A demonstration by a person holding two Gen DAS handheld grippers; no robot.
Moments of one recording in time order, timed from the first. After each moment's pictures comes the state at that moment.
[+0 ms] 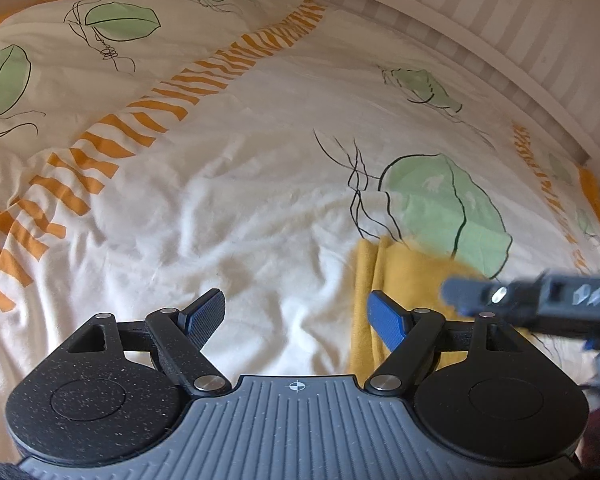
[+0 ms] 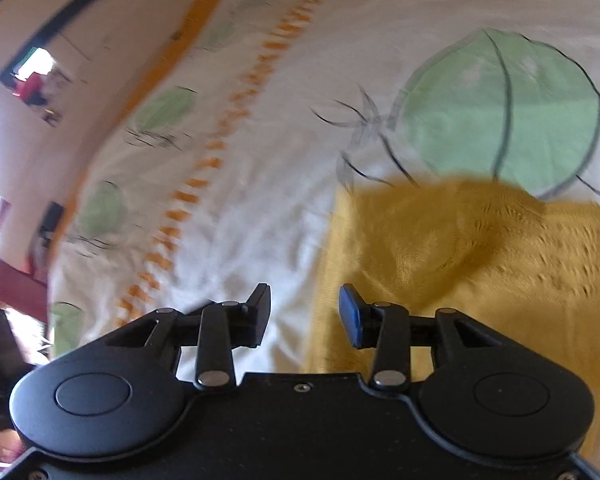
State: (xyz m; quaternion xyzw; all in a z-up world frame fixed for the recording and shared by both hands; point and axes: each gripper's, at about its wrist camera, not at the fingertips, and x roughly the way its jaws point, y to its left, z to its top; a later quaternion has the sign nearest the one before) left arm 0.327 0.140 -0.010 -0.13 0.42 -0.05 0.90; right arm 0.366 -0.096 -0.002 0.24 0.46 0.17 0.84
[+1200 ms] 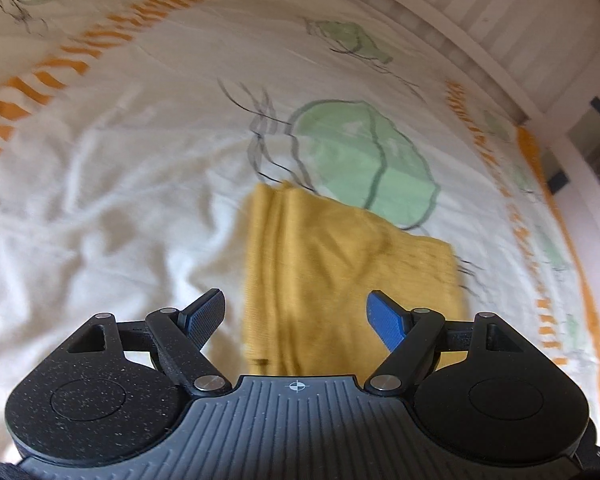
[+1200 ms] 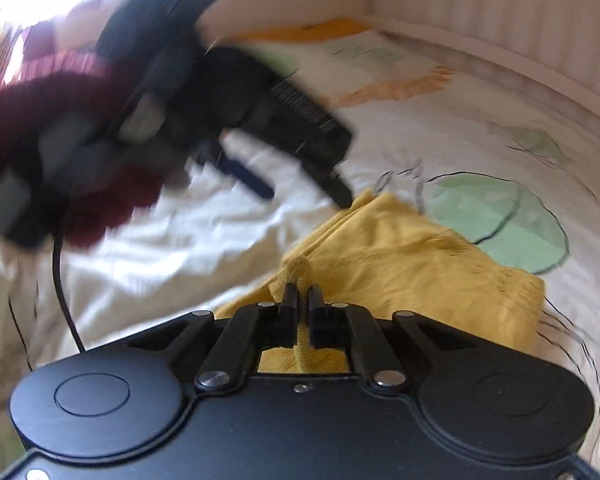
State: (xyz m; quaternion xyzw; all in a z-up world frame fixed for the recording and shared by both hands) left arm 0.330 0.098 -0.024 -0.16 0.47 -0.18 0.85; right arm 0.227 -0.050 -0.022 -0.09 0.32 0.22 0.92
